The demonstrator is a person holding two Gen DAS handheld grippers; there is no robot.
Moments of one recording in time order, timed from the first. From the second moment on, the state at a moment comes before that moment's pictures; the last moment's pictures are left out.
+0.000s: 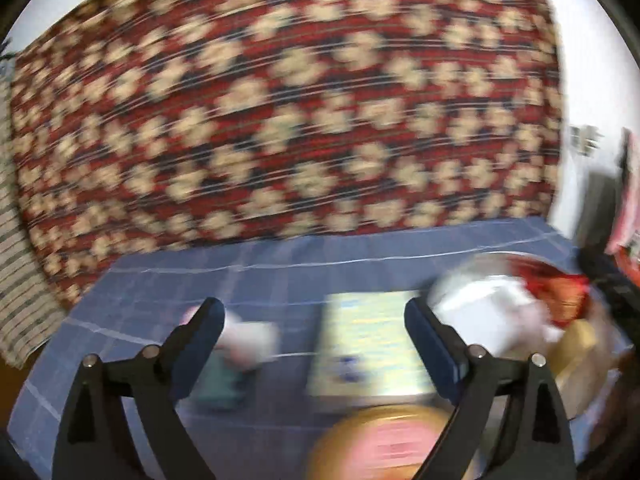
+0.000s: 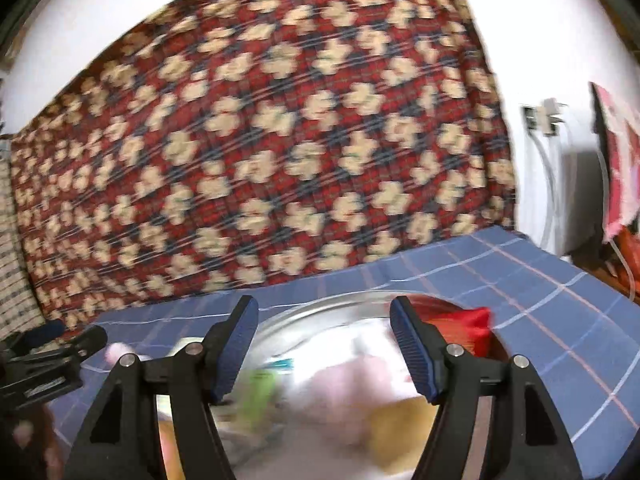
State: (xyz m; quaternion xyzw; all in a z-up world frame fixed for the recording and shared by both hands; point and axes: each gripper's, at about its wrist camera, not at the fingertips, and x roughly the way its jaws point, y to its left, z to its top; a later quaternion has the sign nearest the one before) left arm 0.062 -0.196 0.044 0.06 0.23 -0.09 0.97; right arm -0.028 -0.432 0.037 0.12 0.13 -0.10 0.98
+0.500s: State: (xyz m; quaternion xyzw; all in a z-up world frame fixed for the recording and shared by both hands) left arm 0.153 -0.136 -0.061 0.11 0.40 -0.04 0.91; right arm 0.052 -0.282 0.026 0.03 0.24 0.06 0.97
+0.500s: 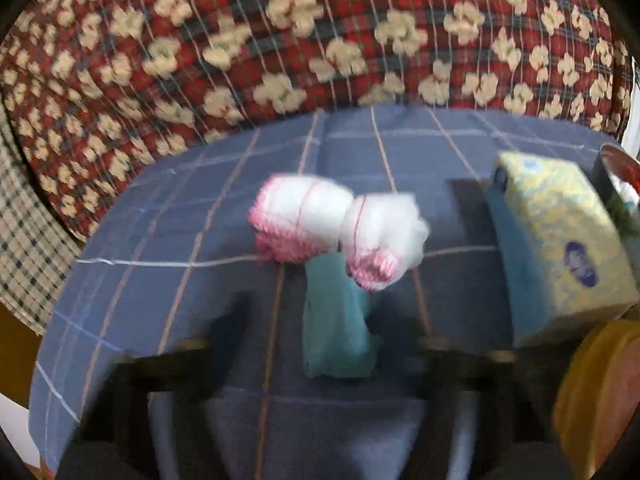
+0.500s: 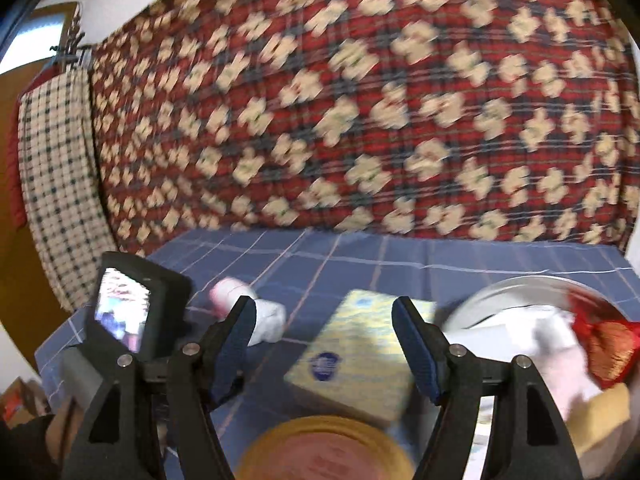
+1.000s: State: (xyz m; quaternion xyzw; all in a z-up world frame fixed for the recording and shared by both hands) left arm 0.161 -0.049 -0.058 0.03 0.40 0.00 0.91; right arm 0.167 -0.191 -0.006 0.03 0.40 0.08 0.91
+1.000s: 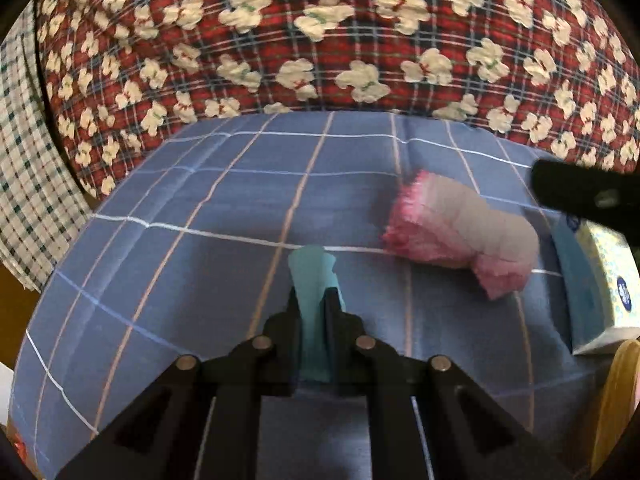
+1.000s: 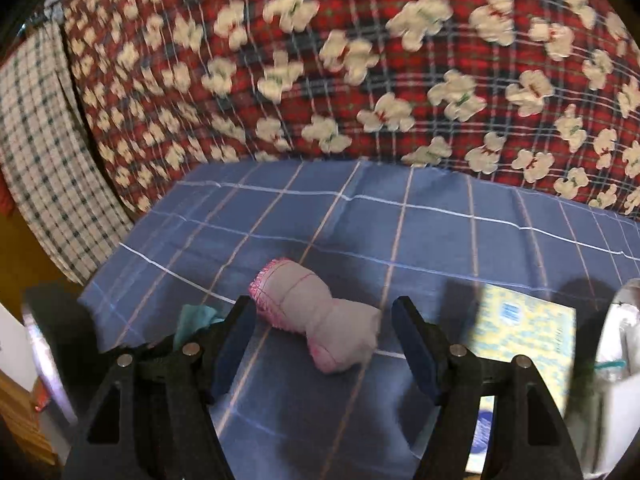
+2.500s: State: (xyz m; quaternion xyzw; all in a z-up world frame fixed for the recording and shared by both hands) left arm 0.127 -0.022 -0.035 0.00 0.32 0.03 0.95; right arm 0.123 -0.153 -0.035 -0.01 0.30 0.04 0.95
